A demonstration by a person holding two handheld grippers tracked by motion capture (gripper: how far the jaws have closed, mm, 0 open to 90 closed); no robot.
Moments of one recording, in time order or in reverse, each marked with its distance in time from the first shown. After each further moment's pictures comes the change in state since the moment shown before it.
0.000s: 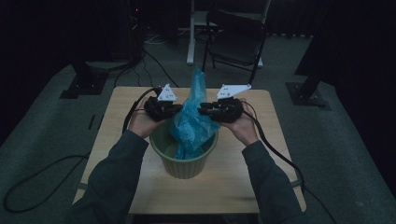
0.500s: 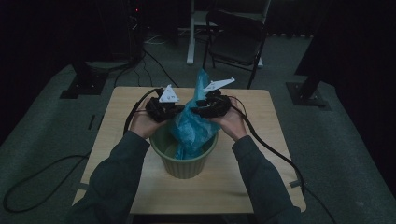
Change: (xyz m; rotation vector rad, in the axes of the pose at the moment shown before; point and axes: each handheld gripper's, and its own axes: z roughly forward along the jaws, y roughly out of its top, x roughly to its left) left arm -0.005 0.002 0.000 -0.019 0.004 0.019; right arm -0.013 0.008 0.043 0.146 -0.041 0.124
